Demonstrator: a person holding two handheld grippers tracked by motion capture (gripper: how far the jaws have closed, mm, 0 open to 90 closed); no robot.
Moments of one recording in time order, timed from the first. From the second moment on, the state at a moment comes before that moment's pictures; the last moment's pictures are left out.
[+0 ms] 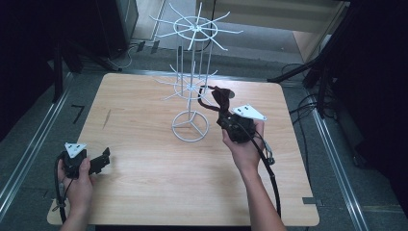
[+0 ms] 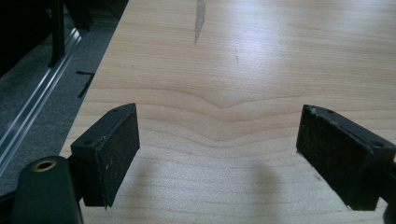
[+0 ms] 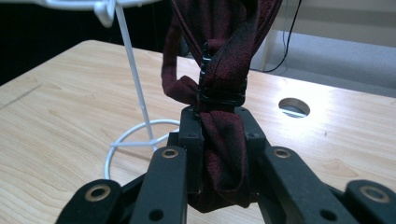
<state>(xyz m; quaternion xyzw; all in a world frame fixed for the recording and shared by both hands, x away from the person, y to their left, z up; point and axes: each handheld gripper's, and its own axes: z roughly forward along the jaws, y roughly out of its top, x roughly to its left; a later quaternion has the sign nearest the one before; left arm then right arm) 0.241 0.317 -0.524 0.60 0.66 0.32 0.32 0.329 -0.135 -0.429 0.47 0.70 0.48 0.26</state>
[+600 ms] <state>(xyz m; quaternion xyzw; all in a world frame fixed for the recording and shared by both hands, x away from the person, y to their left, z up) 0.241 0.317 -0.524 0.60 0.66 0.32 0.32 0.341 -0.124 -0.461 0.48 0.72 0.45 0.23</state>
